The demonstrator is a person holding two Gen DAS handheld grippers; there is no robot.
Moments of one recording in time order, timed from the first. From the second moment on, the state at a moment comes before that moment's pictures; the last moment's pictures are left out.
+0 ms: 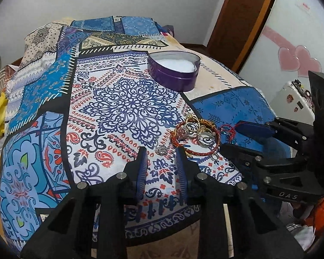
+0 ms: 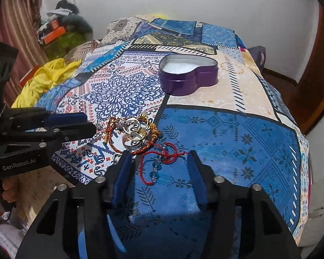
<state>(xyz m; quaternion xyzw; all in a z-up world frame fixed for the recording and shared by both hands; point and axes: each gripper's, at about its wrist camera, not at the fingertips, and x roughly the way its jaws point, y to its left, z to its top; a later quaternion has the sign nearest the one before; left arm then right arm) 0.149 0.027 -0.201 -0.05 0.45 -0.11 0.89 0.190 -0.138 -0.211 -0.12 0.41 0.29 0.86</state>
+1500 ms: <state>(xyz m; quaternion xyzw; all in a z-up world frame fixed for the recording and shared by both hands) 0.152 0.033 -0.144 -0.04 0.38 -0.09 0.92 0.203 -0.181 -0.144 -0.05 0.33 0.24 0.91</state>
